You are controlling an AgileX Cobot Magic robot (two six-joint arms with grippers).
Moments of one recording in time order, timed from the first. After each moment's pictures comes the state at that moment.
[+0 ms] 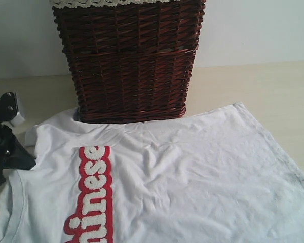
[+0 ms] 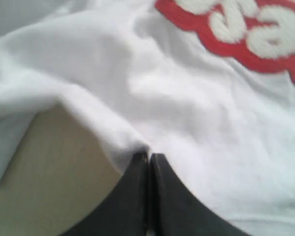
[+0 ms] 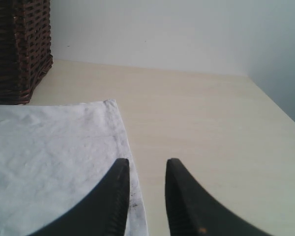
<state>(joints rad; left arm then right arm) 0.09 1.84 -0.90 -0.83 0.72 1.84 0.03 0.01 0.00 -0.17 0.32 0.06</state>
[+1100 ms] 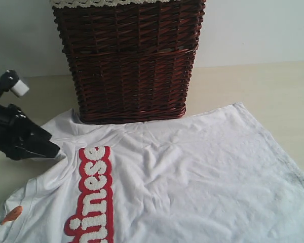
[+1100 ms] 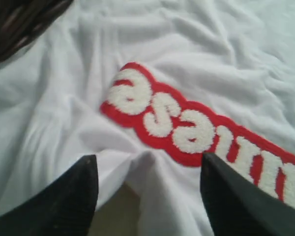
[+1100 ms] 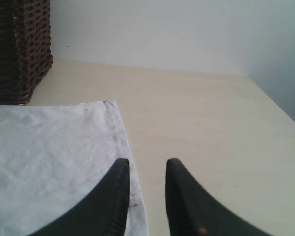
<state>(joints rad) 0.06 1.76 -0.90 -1.05 0.88 1.67 0.03 0.01 0.00 -0.17 0.32 0.06</state>
